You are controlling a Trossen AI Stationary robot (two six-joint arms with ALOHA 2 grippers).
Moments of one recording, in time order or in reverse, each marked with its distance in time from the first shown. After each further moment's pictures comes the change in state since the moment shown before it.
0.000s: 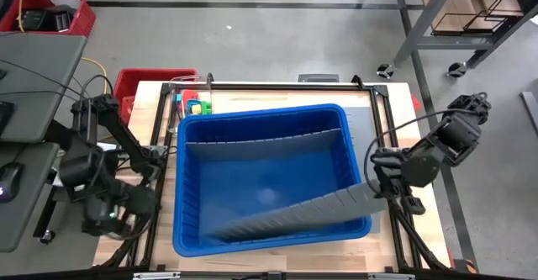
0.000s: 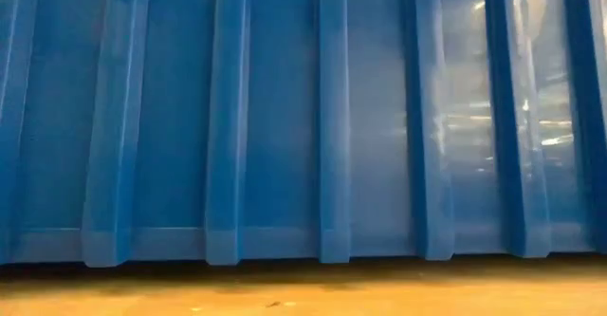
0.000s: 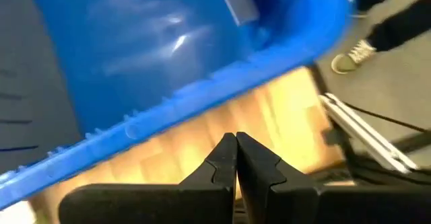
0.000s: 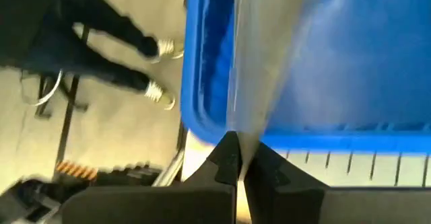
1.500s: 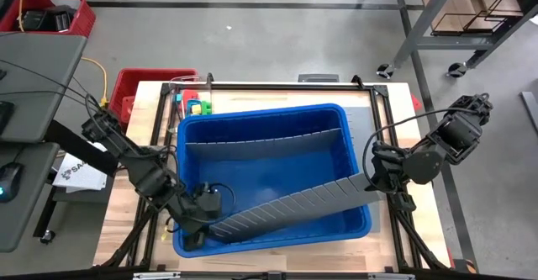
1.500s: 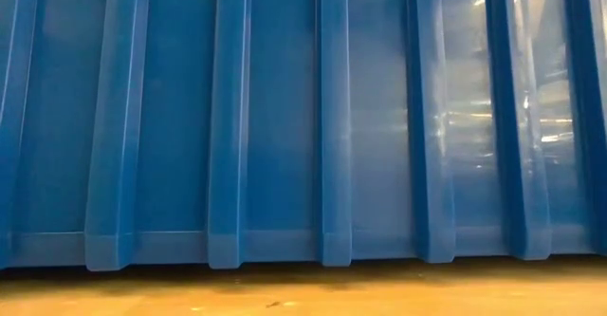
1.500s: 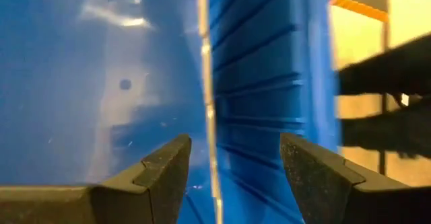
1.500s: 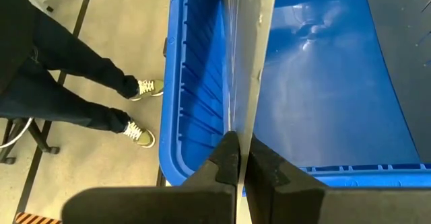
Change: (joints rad) left arm 0.520 0.270 0.003 0.467 0.306 -0.043; right arm -0.040 -0.005 0.002 0.065 0.135 -0.033
